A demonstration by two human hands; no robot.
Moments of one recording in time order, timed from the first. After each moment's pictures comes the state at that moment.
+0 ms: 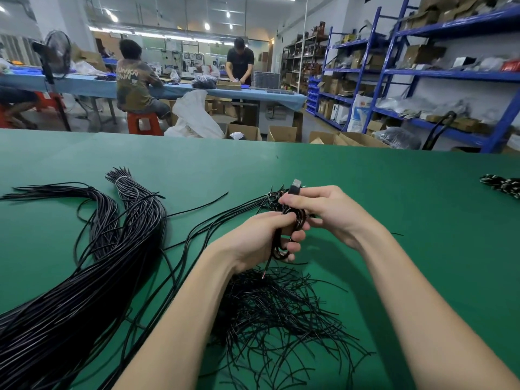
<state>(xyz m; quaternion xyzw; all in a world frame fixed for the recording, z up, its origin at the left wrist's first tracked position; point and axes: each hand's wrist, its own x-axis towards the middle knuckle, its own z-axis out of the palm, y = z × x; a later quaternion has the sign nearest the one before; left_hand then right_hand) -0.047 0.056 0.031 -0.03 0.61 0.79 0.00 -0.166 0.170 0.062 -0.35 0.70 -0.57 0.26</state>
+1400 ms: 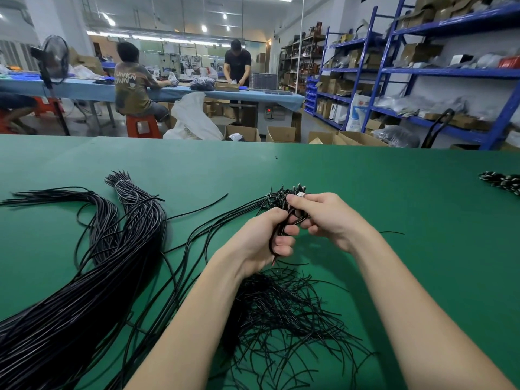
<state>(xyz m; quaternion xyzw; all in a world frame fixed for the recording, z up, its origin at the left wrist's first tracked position) -0.060 0.058 0.026 -0.12 0.49 0.86 -0.03 -0.167 0.161 0.051 -0.26 0.75 -0.56 0.24</state>
